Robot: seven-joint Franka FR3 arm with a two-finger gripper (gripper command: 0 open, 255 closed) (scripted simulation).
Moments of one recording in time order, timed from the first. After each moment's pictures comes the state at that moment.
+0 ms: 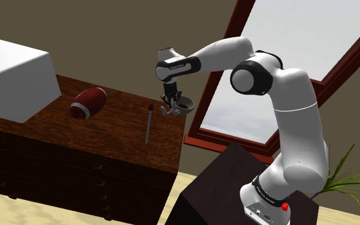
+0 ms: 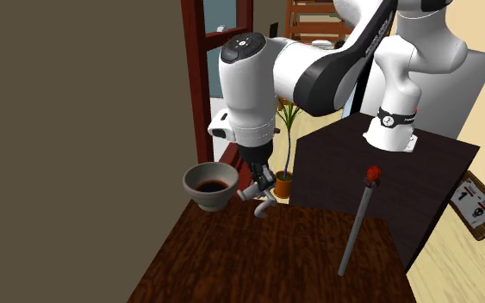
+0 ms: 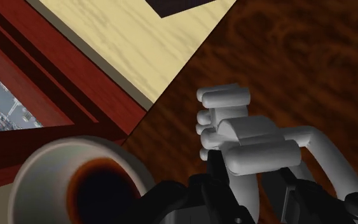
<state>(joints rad) 0.07 0.74 -0.14 -1.43 -0.06 1.89 0.28</state>
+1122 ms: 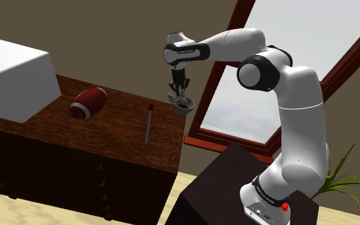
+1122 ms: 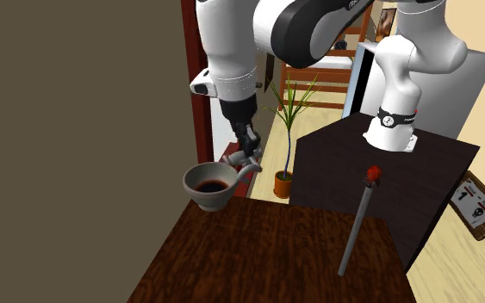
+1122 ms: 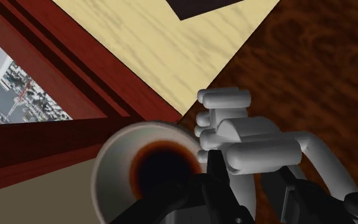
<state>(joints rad) 0.02 0.68 -0.17 -1.34 -0.07 1.75 0.19</state>
